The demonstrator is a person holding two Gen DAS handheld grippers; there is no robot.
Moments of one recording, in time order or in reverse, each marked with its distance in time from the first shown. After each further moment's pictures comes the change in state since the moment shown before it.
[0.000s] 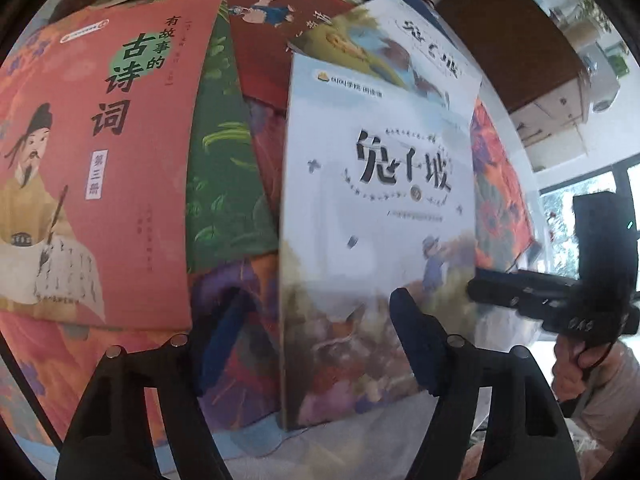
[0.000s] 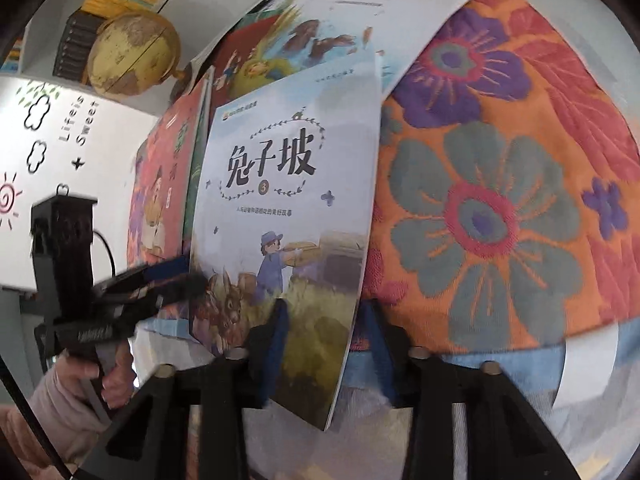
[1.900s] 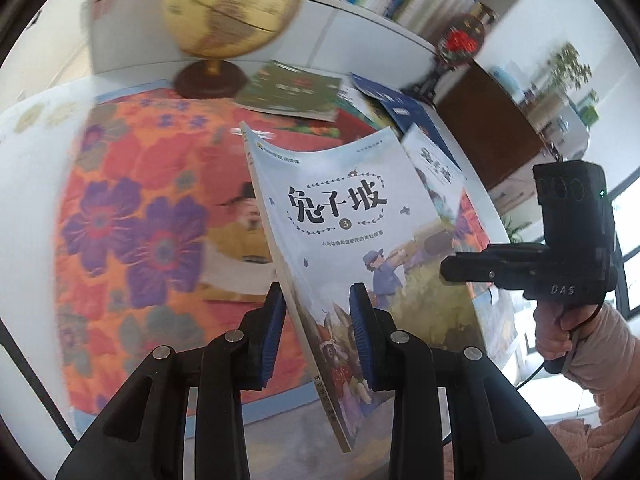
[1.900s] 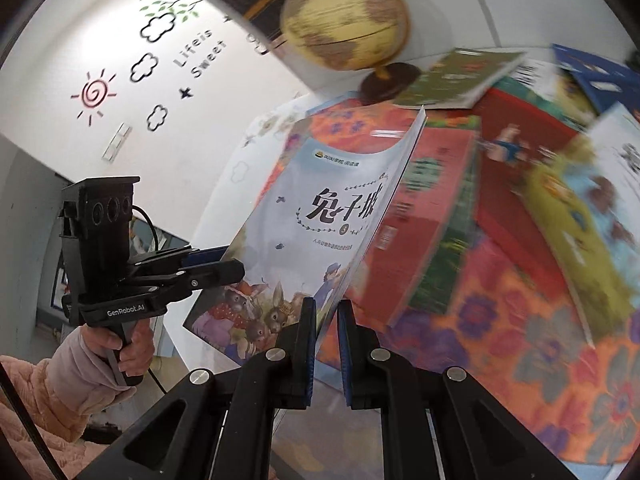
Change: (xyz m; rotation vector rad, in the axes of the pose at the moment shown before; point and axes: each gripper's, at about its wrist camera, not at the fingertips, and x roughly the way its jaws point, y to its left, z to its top) left arm -0.193 0.117 -0.040 -0.029 -0.288 -0.004; right arm 0.014 0.218 0.031 -0.424 -0.022 0.192
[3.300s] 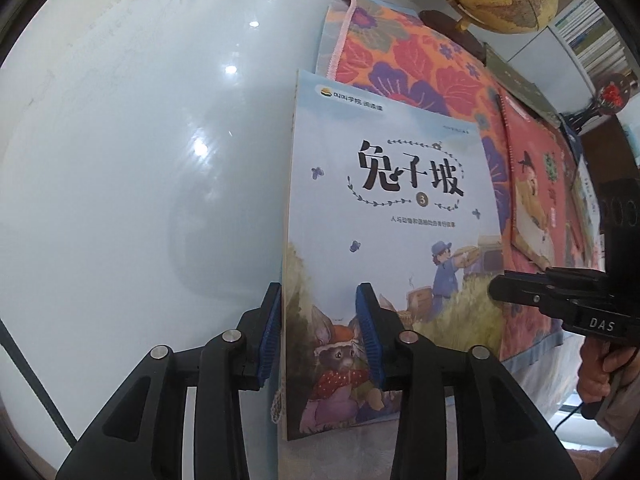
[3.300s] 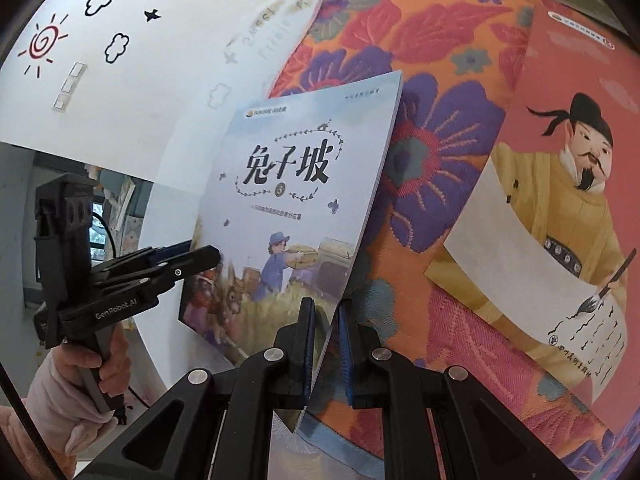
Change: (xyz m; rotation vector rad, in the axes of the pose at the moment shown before) left arm 0.005 0.215 -0.071 -0.305 0.130 0.288; right arm 0.233 0.068 0.028 0.045 0.293 -0.069
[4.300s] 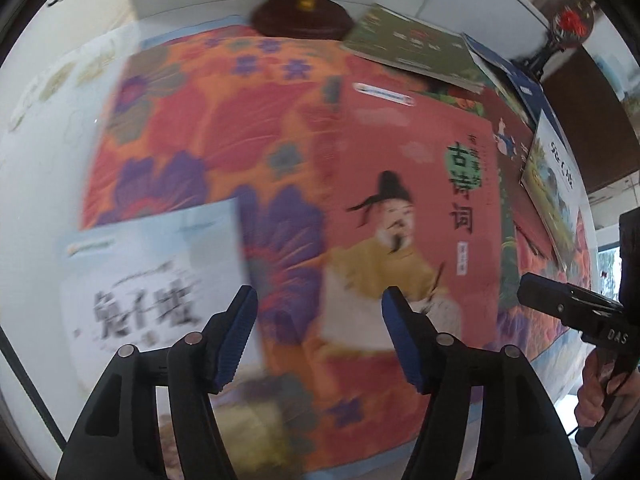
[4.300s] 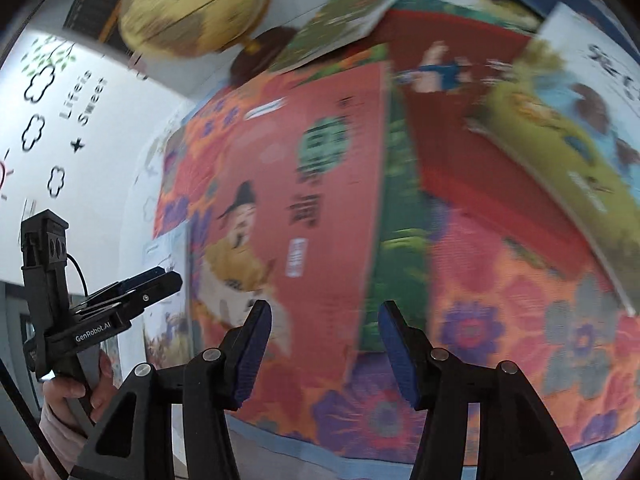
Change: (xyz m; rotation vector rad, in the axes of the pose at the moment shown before) left arm 0.033 -0.200 0.069 0.233 0.040 -0.001; right arm -0.159 -0.156 -0.053 0.364 -0.265 -0.134
